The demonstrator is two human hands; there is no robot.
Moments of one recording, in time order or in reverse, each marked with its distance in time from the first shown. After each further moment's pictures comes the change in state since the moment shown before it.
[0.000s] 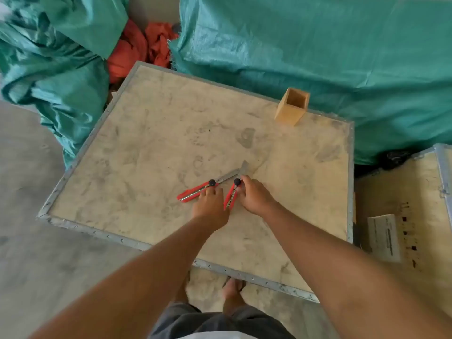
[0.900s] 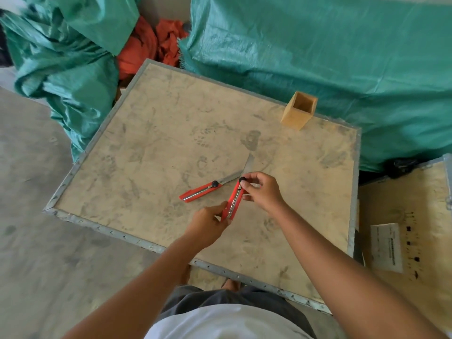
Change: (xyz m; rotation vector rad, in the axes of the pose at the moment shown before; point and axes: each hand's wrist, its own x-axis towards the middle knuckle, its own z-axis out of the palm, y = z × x) left_hand -0.049 -0.012 -0.017 -0.593 -0.078 -0.012; right_hand -0.011 -0.015 -0.034 0.849 0.110 0.206
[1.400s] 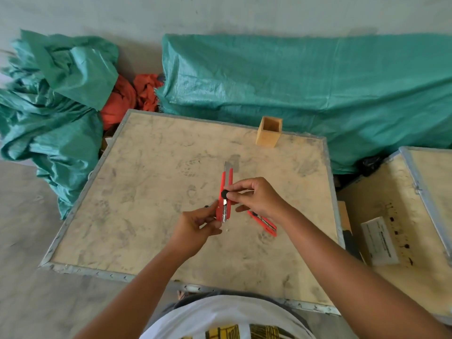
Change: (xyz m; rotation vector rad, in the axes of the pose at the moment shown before) left_hand -0.030 0.050 -0.056 -0.534 0.002 0.245; right_hand -0.068 -0.083 -0.029 0.015 -0.193 -0.217
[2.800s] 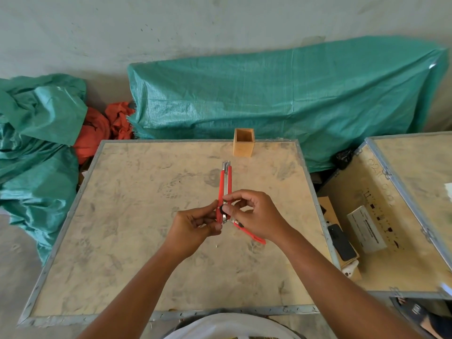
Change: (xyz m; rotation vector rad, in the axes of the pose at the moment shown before) left_hand 0.031 0.042 0.021 0.008 -0.131 0.047; right_hand -0.044 -0.001 -0.019 -0.116 0.285 -0.249
